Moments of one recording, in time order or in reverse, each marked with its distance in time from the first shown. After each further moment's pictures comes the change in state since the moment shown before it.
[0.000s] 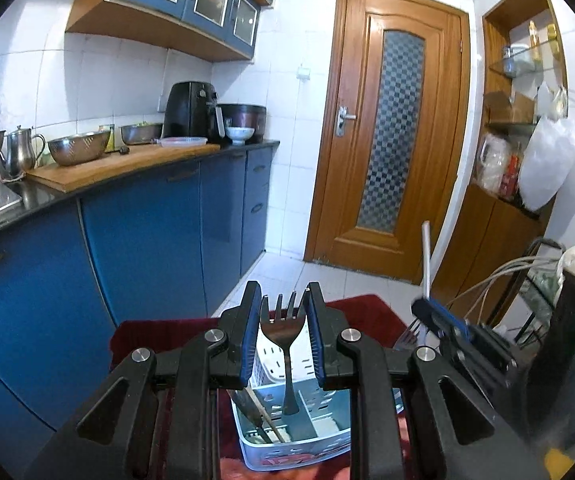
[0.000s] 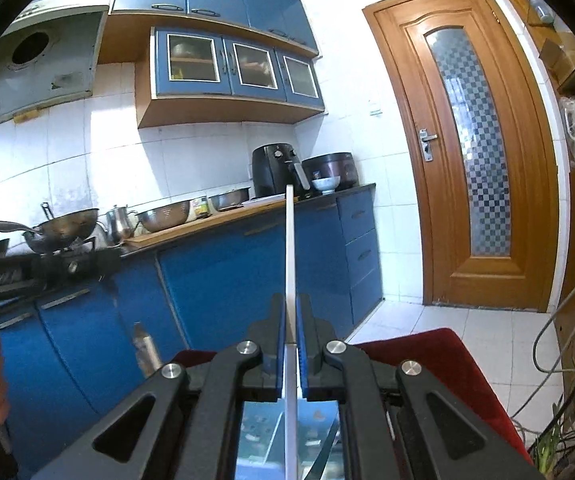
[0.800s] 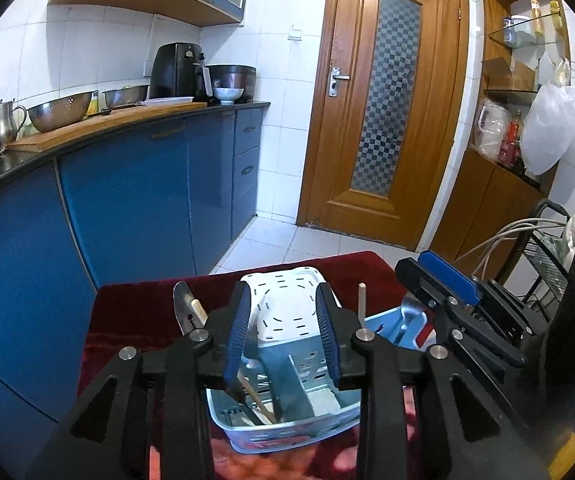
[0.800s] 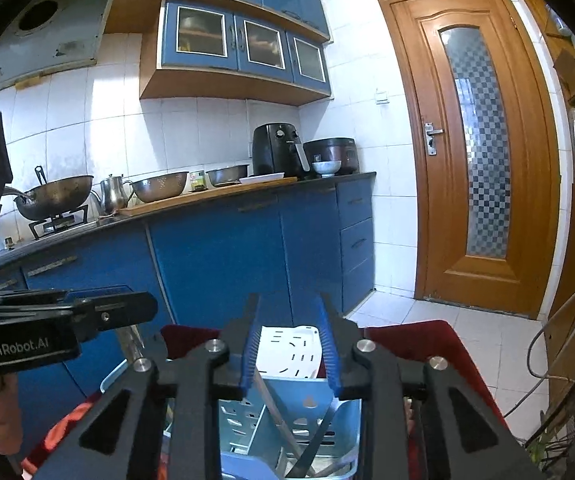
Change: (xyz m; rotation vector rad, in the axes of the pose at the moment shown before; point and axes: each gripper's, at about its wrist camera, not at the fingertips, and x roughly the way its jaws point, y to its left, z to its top) left arm 0.038 -0.010 -0.040 0.012 0.116 -0.032; right arm 0.007 0.003 -0.010 -0.073 0.075 -0.012
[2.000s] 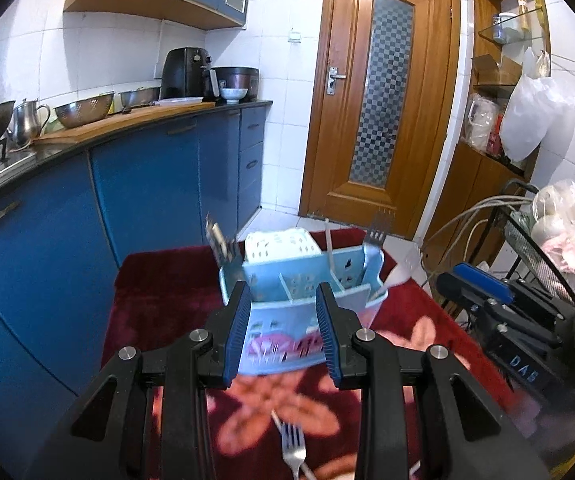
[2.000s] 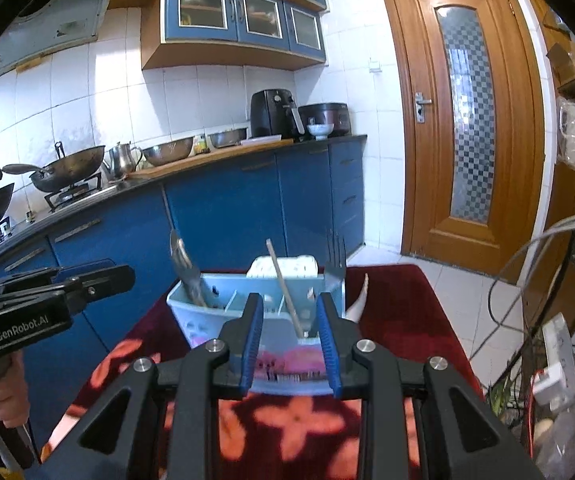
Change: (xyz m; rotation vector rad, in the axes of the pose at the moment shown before) left arm -0.108 -0.011 -0.048 0.007 0.019 0.025; right arm -0.116 0.018 -0.011 0.012 0.197 -0.024
